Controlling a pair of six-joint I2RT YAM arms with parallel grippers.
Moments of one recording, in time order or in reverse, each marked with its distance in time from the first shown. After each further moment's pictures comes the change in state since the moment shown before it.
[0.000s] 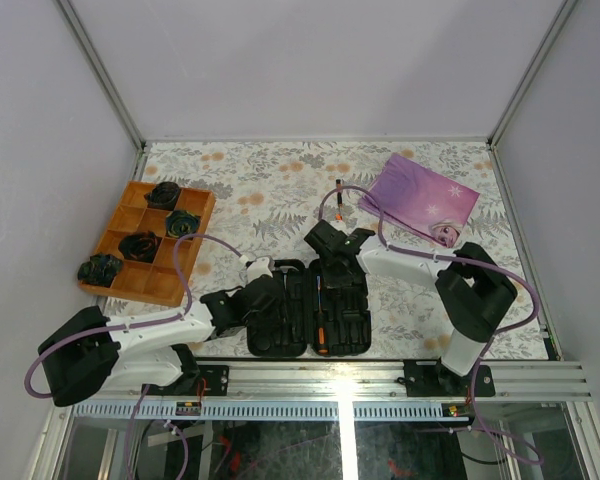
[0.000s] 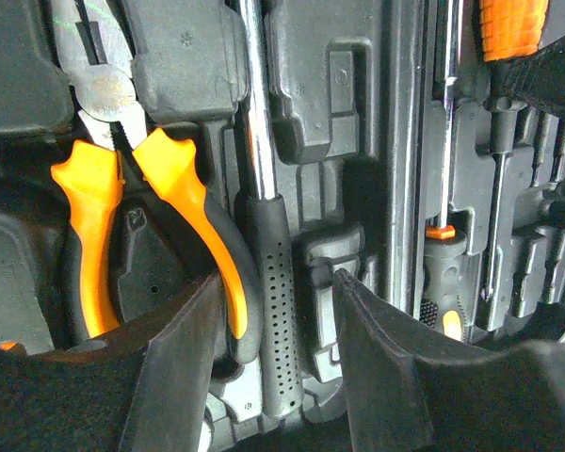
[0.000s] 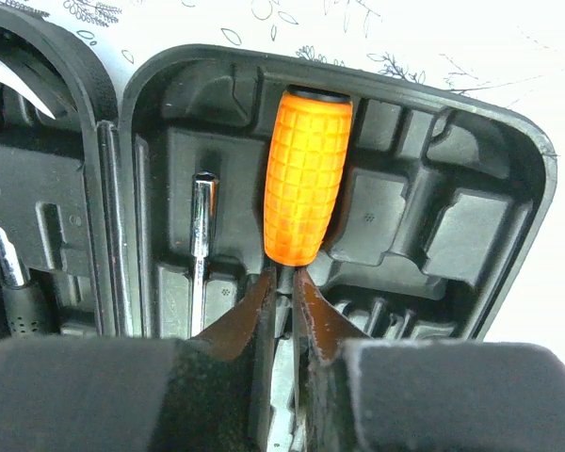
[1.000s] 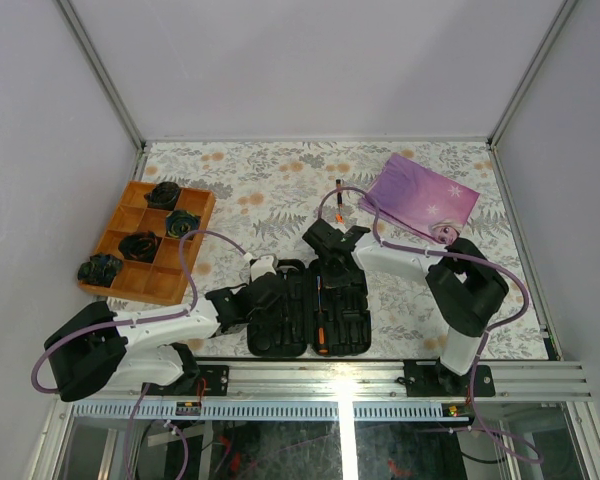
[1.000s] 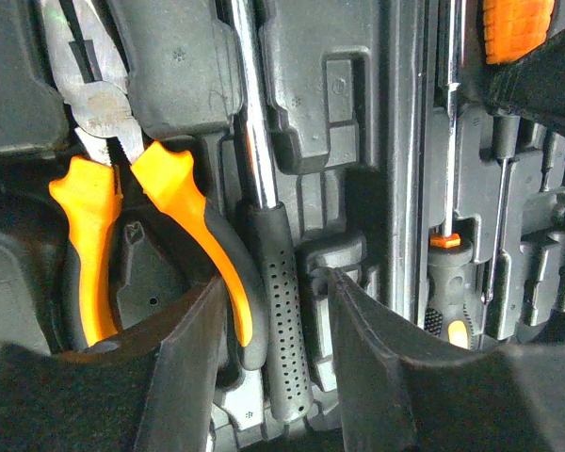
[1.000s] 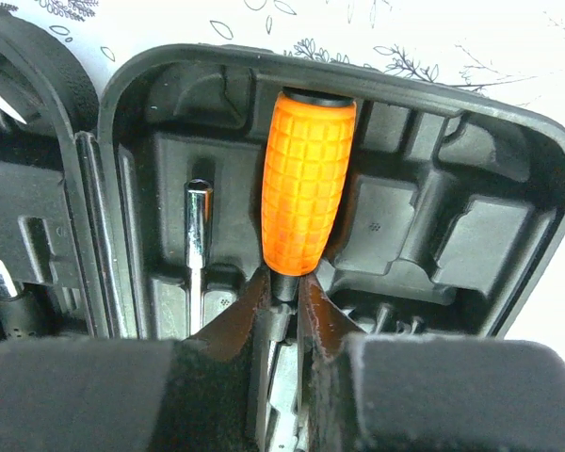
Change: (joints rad) left arm 0.000 0.060 0.036 -0.008 0.008 0.031; right arm -0.012 0.091 0.008 -0.019 -0.043 0.002
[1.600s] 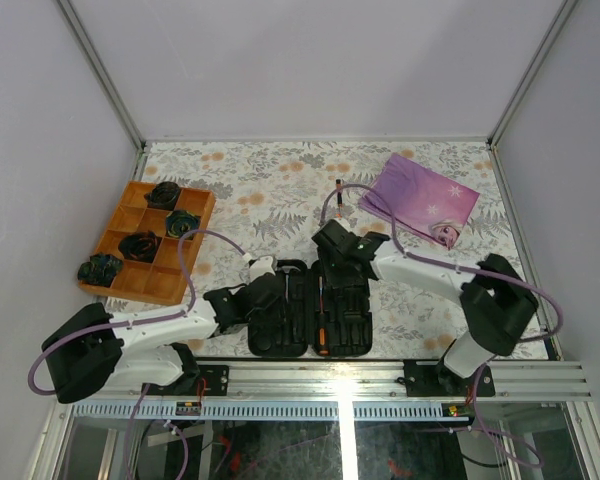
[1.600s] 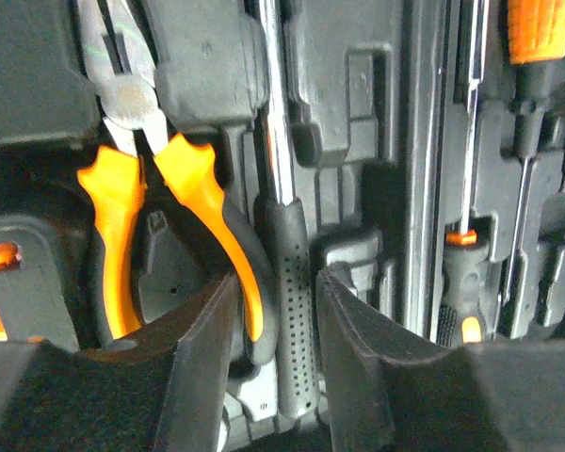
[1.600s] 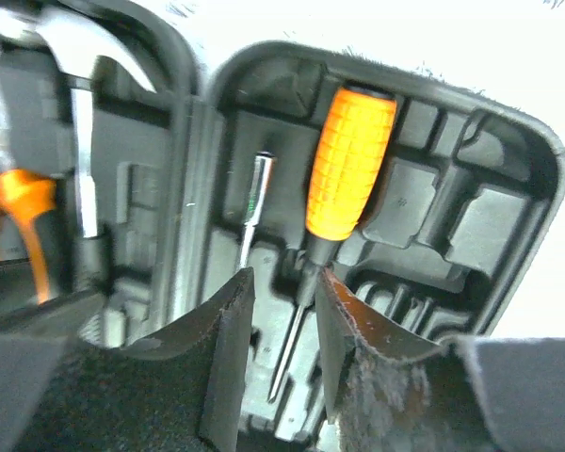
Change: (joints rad) left arm 0.000 -0.027 0.004 -0.030 -0.018 0.007; right arm 0.011 -0.183 -0.068 0.075 0.004 -0.022
